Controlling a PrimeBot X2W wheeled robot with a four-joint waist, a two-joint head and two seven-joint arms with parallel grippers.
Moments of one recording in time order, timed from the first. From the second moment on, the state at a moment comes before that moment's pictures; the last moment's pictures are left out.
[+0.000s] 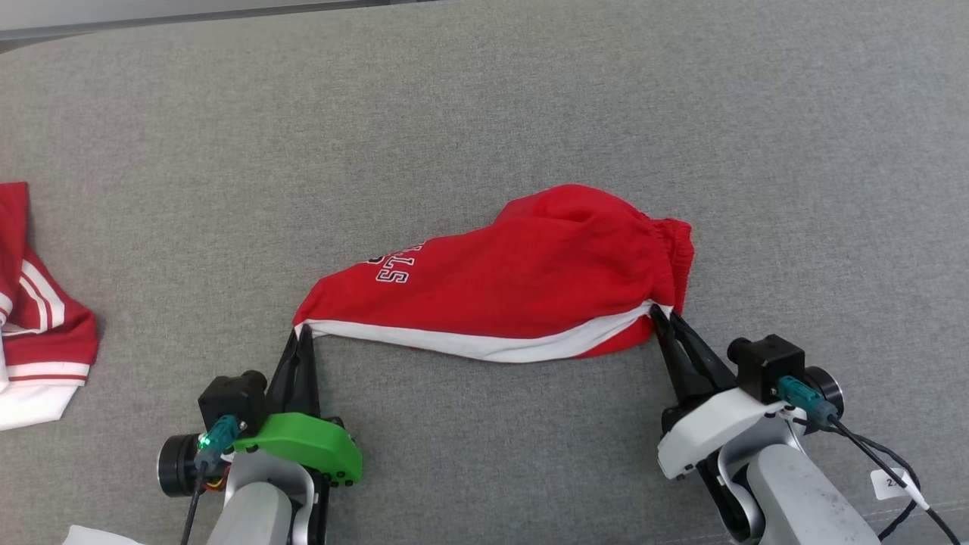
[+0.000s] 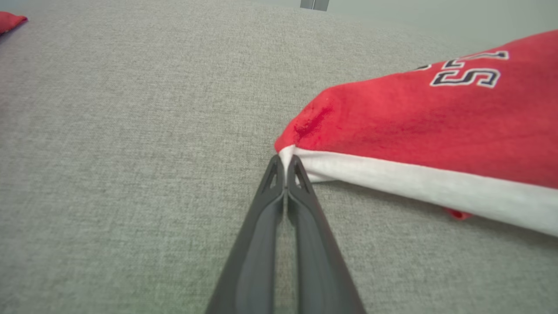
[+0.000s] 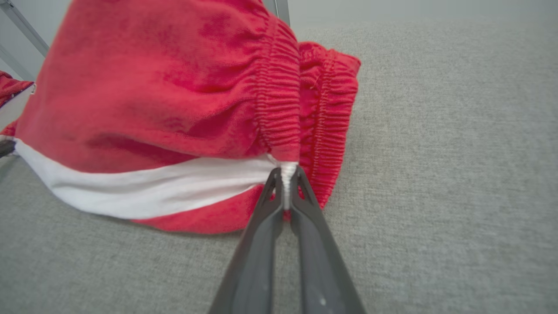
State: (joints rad) left arm -0.24 0.05 -0.20 0.49 -0.31 0.04 -0.26; right arm -0.25 -0.10 0.26 0.41 0.23 0.13 -0.26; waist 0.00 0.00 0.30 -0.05
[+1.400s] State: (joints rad) left arm -0.57 0.11 -0.03 0.32 -0.08 -0.11 -0.26; right arm -0.58 -0.18 0.28 0.27 0.42 0.13 -0.26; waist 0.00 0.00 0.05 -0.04
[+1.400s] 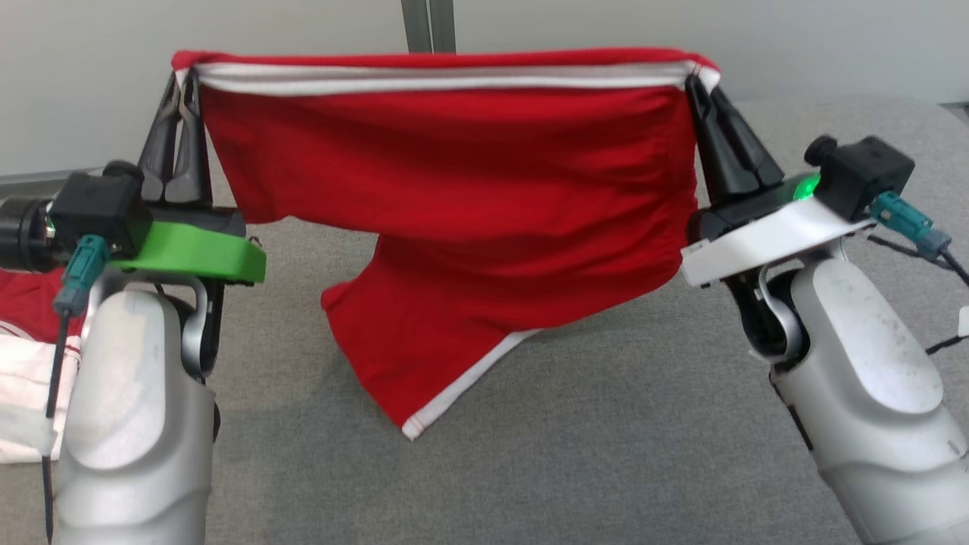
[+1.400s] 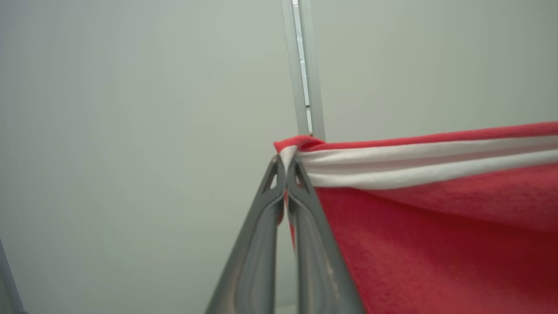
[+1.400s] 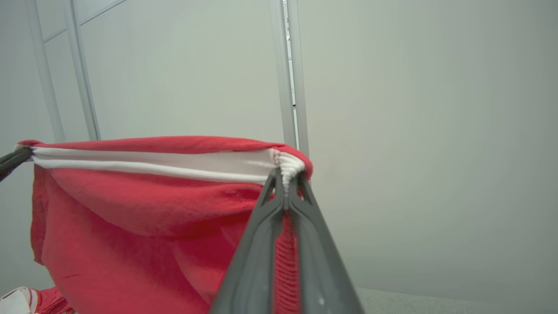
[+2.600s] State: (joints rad) left arm -1.11 0.09 -0.07 0.42 -0.05 -0.02 -0.26; right arm -1.17 -0.32 0.22 0.42 0.25 0.13 -0.26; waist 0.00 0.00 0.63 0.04
